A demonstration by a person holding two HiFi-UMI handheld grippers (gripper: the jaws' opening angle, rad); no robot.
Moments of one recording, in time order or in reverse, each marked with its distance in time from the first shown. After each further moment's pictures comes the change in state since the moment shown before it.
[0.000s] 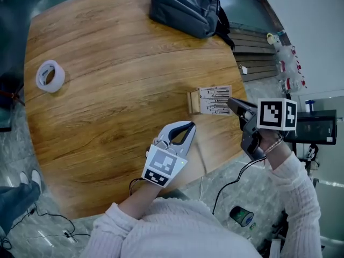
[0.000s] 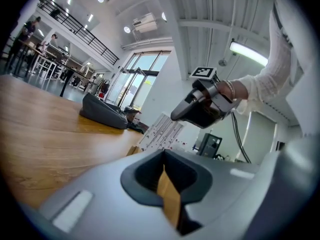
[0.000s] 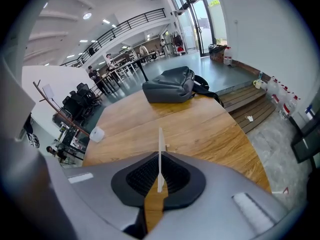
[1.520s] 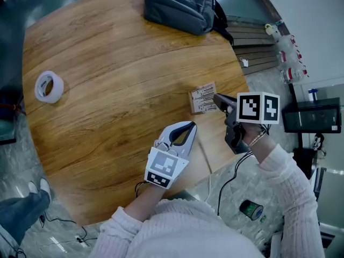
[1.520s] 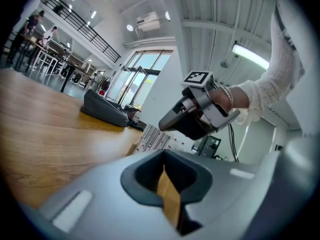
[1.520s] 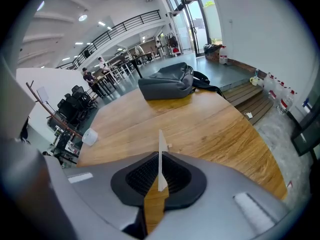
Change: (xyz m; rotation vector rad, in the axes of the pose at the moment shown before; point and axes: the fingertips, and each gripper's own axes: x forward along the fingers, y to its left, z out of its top) left arm 0.000 0.007 -0.002 -0.032 0.011 -0.011; right arm 0.050 0.006 -0.006 0.038 -0.028 -0.035
